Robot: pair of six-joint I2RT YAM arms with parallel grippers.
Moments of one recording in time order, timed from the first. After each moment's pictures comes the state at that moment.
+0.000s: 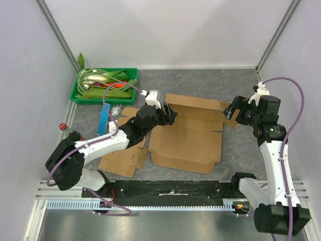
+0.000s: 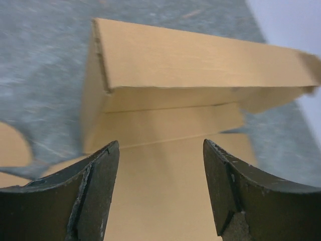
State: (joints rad) left arm -0.82 1.39 0.84 0.24 -0.18 -0.61; right arm -0.11 0.91 0.94 -0.61 -0.28 0.31
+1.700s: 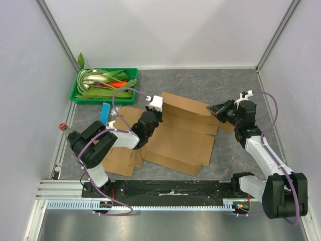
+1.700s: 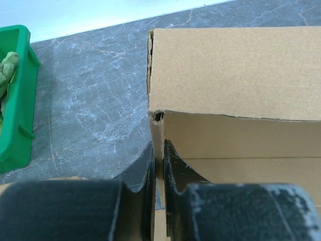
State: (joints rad) left arm -0.76 1.74 0.70 0.94 -0.43 0.00; right arm 0.08 1.07 0.61 0.10 -0.33 0.99
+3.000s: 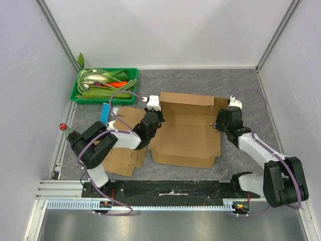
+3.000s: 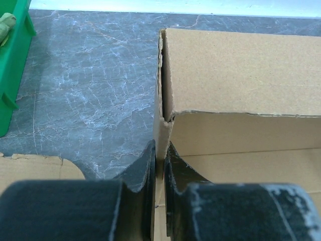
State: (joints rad) left arm -0.79 1.74 0.72 0.90 -0.56 -0.23; right arm 0.18 1.21 0.57 -0.07 0.14 0.40
